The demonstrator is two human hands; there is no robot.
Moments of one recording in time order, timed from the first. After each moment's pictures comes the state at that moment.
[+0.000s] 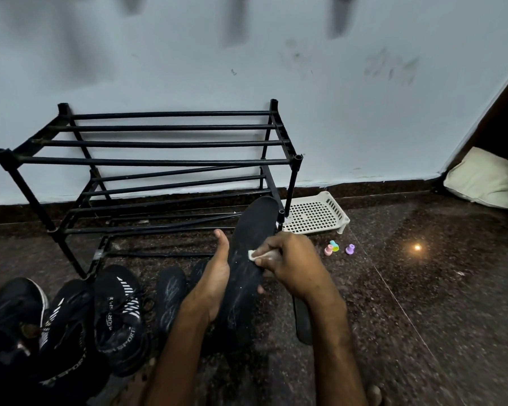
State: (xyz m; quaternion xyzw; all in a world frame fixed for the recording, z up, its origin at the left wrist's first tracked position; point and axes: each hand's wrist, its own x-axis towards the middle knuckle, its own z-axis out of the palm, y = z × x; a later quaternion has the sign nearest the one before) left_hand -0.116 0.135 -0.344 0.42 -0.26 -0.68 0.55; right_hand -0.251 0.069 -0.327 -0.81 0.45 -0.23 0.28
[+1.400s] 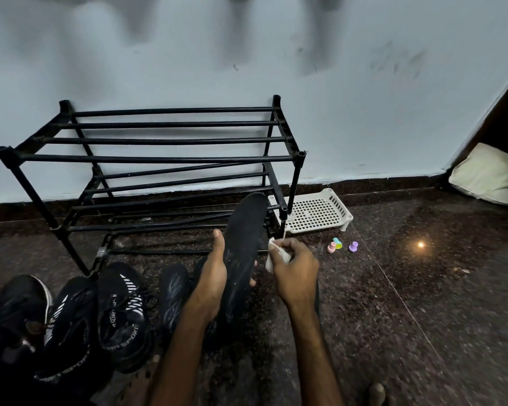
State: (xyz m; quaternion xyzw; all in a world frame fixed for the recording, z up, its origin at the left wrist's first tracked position) left_hand -0.105 0.129 -0.370 0.53 -0.23 -0.55 0.60; right_hand -0.238 0.077 -0.379 -0.61 0.57 -0.44 0.32
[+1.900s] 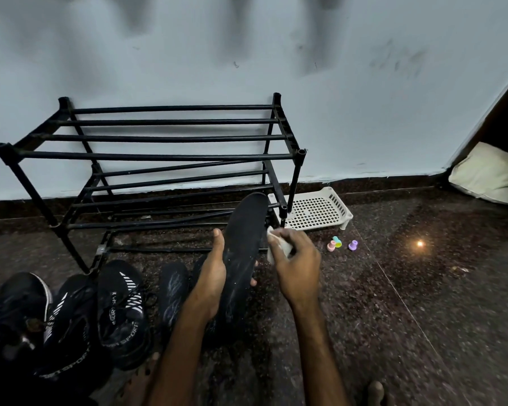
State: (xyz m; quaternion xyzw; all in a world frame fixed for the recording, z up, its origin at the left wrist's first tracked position) left_hand -0.107 0.130 -0.372 0.51 -0.21 -0.58 0.60; right_hand -0.243 0.074 -0.375 -0.67 0.50 -0.48 0.27
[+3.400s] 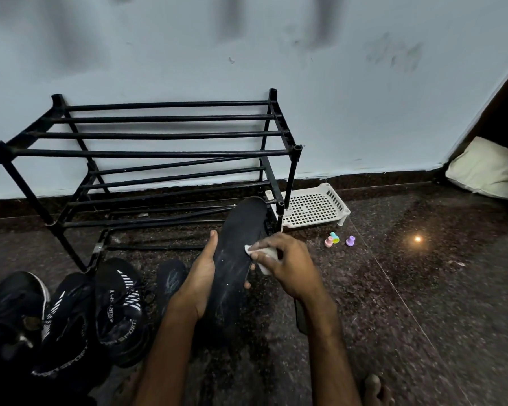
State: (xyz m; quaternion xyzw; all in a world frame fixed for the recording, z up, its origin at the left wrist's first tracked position) left_hand -0.097 0.138 -0.367 0.45 -0.17 -0.68 0.55; right_hand -0.256 0.065 -0.367 -0.78 0.40 -0.32 0.35
